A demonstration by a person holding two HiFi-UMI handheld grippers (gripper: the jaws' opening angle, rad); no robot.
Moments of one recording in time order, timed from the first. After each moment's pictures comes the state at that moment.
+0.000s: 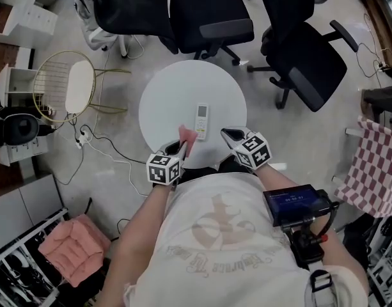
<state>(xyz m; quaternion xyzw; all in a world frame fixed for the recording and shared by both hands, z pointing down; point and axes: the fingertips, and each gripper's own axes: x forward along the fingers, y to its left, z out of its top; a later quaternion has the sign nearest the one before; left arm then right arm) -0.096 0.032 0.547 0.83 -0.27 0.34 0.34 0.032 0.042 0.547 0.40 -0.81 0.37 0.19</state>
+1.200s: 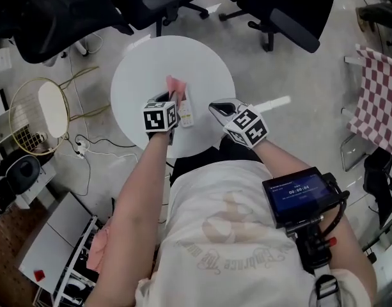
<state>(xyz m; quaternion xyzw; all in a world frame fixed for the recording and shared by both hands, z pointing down) -0.015 -0.074 0.649 0.79 -0.21 0.48 0.32 0.047 0.028 0.591 0.45 -0.76 0.44 0.16</state>
